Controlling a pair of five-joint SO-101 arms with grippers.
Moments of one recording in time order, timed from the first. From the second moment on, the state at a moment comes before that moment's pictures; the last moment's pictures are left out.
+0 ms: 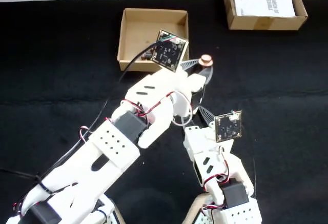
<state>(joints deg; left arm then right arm) 35.7 -31.9 35.3 16.5 18.1 -22.9 -104.1 95.8 31.9 -5.6</state>
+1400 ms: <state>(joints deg) 35.7 -37.1 46.6 6.8 18.1 -22.9 -104.1 95.8 32.0 -5.6</state>
